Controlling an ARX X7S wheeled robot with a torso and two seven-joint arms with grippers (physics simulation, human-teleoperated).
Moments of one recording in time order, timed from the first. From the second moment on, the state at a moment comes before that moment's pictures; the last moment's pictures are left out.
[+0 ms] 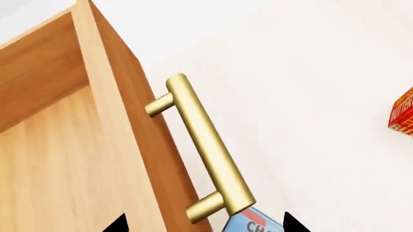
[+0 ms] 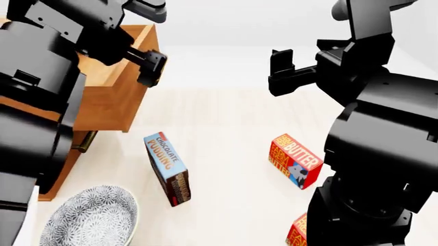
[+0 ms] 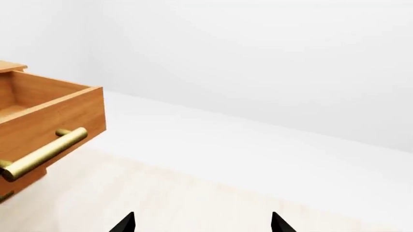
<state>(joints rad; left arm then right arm) -1.88 -0.05 0.83 -1.31 -0.02 -1.08 0.87 1.15 0.00 -0.13 -0.38 -0.76 1.57 -0.97</state>
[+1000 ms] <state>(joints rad) -1.24 -0.37 0.01 0.51 -0.52 -1.48 -0.08 1.18 0.00 -0.13 -0.42 -0.88 1.57 -1.12</state>
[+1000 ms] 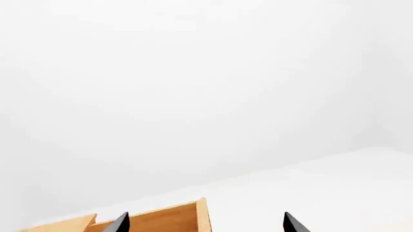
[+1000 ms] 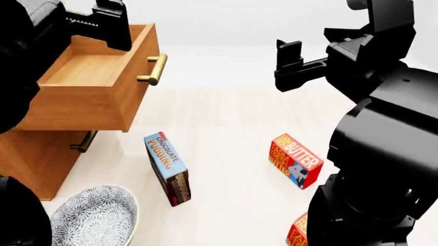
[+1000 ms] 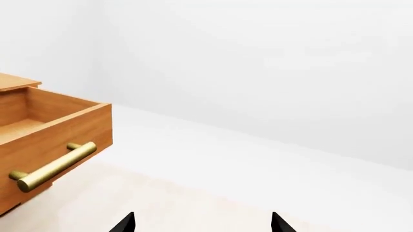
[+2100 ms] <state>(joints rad) -0.22 -0.66 -0.34 0.99 -0.65 -0.91 -0.28 1.27 0.48 -0.48 -0.03 -0.77 1.54 -1.54</state>
